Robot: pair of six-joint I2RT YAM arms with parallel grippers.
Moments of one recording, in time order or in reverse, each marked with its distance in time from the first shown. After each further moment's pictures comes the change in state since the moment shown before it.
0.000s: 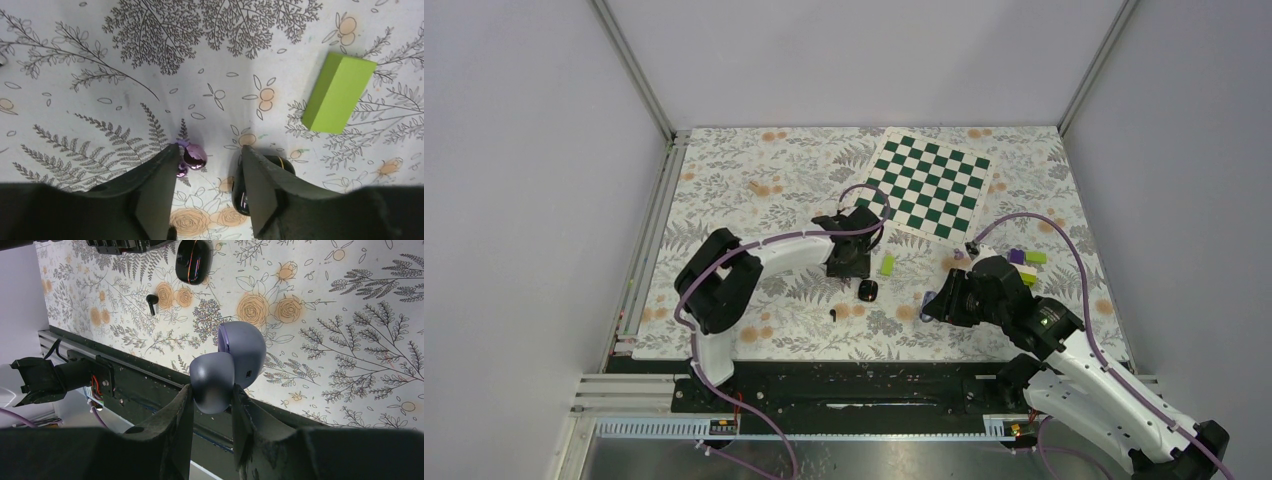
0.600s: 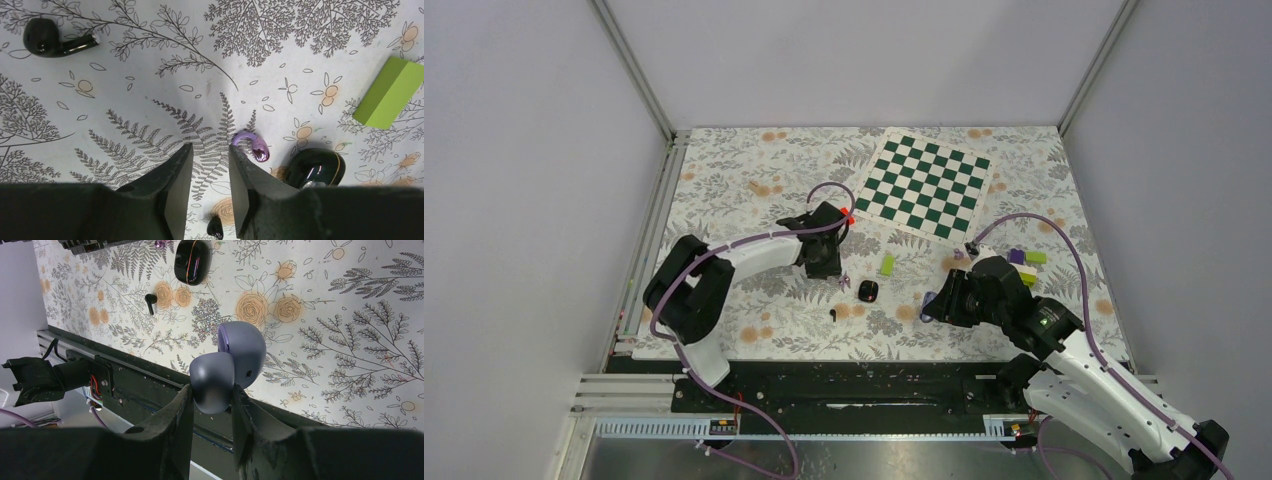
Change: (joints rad) left arm 0.138 -0.157 -0.197 0.073 0.103 0.027; right arm 0.000 0.001 -0.004 0.000 0.000 0.000
